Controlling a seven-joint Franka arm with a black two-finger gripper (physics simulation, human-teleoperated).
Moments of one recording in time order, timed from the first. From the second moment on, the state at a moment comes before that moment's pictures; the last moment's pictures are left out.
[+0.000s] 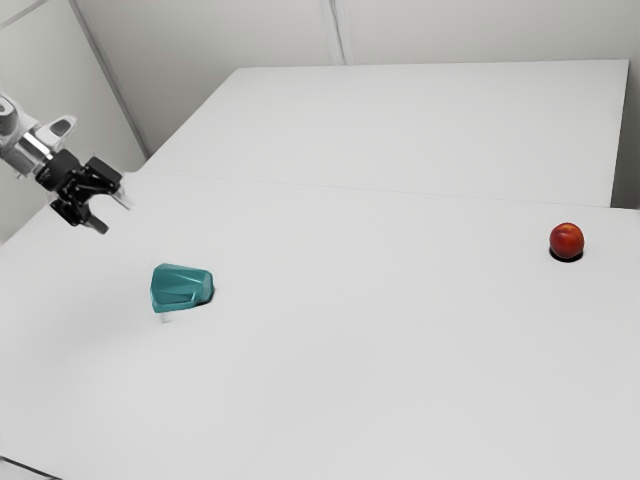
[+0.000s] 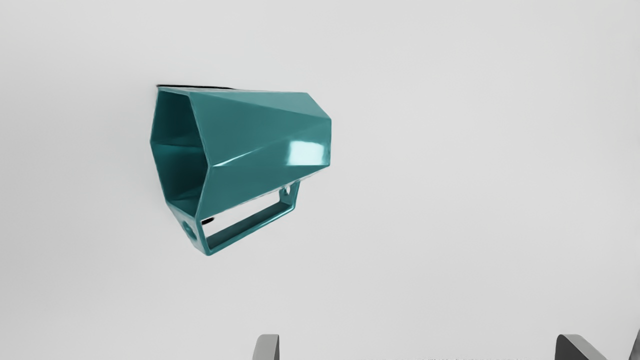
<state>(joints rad) 0.22 0.17 0.39 -1.74 -0.58 1.56 0.44</state>
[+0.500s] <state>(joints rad) 0.27 0.36 0.39 -1.85 -0.84 1.70 0.69</state>
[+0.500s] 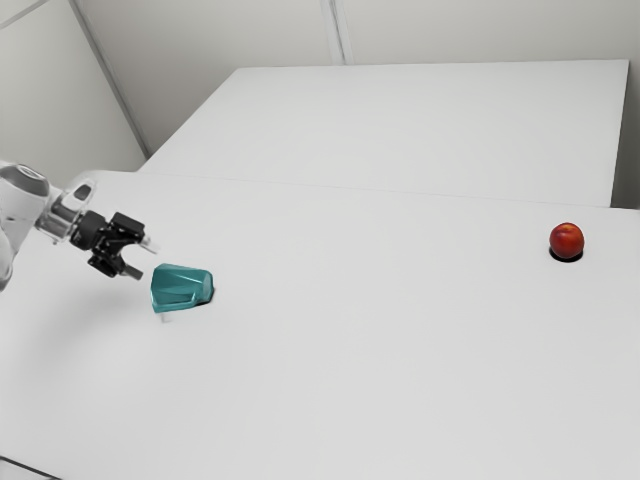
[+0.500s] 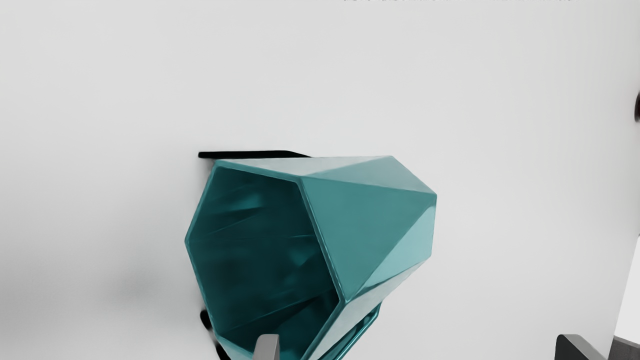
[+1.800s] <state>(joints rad) 0.21 0.18 0.19 -1.80 -0.55 1.74 0.77</state>
